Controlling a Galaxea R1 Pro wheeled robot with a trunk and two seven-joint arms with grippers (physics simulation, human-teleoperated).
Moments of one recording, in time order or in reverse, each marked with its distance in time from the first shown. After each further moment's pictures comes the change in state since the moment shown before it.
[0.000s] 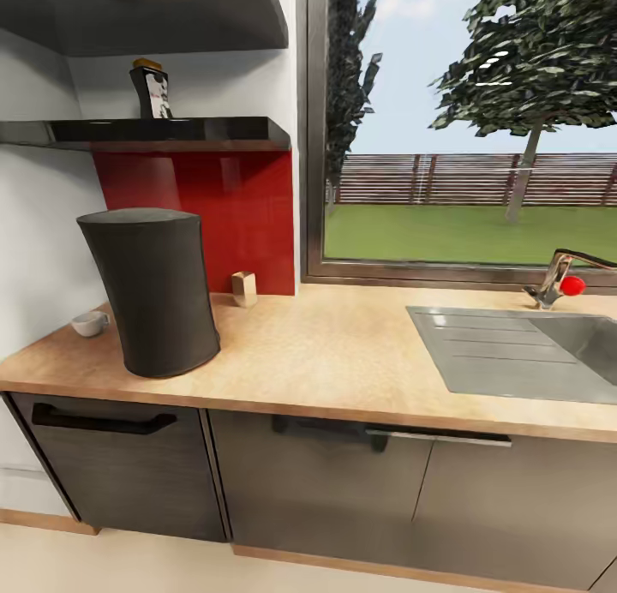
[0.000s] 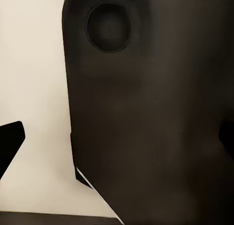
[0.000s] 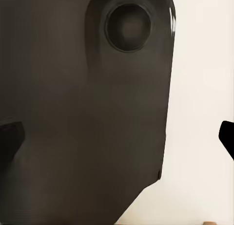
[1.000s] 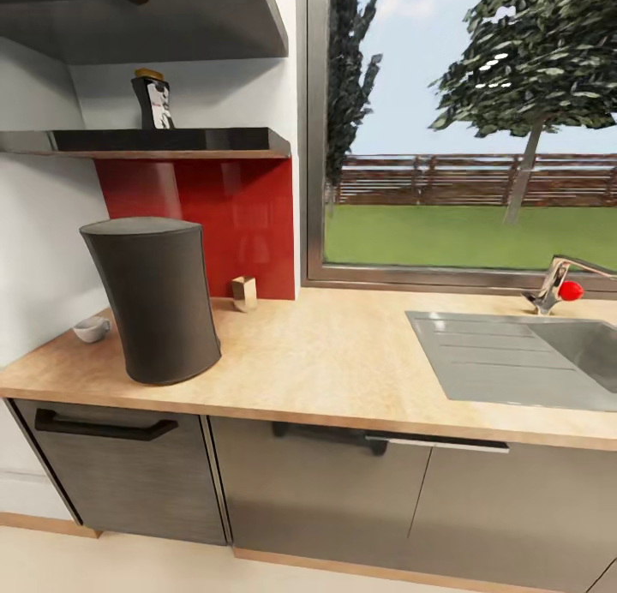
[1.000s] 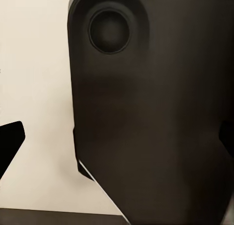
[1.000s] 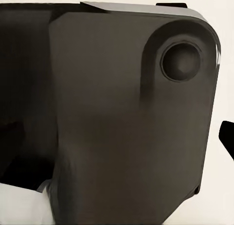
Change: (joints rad) left arm 0.003 -0.001 -0.001 -0.013 0.006 0.001 0.003; right arm -0.014 0.069 -0.003 -0.040 0.003 -0.003 0.001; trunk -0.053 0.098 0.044
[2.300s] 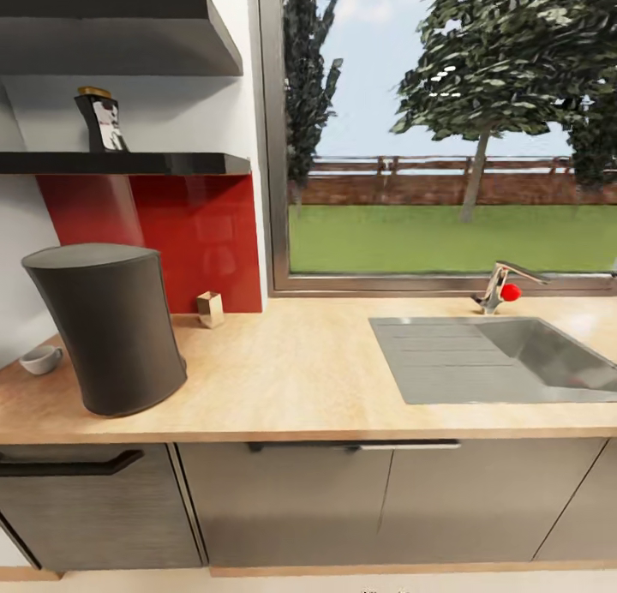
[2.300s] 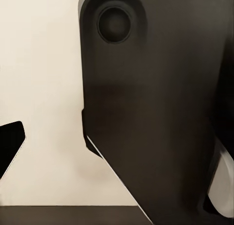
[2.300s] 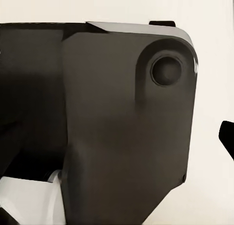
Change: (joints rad) left arm 0.000 0.002 0.003 0.001 0.000 0.001 0.006; right arm 0.000 -0.006 -0.001 -0.040 0.000 0.000 0.003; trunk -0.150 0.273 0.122
